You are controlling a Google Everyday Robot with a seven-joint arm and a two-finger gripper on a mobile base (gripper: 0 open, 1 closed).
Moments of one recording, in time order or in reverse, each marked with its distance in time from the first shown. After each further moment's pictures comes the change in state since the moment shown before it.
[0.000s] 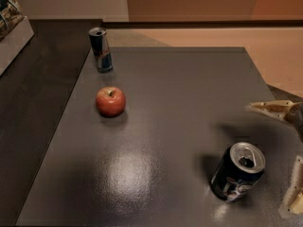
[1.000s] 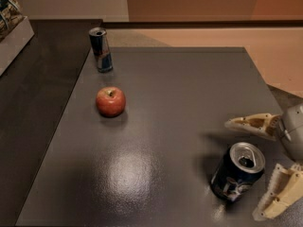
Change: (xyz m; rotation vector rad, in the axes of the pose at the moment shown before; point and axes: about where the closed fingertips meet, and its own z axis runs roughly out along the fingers) arm -0.019 0.014 0.027 -0.061 -0.104 -0.009
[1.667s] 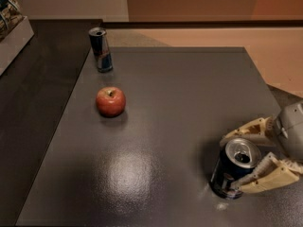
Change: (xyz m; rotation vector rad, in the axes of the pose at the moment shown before) arm -0.009 -0.002 0.002 0.007 -0.028 0.013
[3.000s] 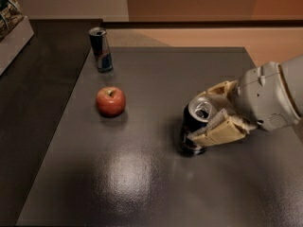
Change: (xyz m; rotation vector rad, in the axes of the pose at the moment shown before) arm -0.063 -0.074 0.017 0.208 -0.063 0.059
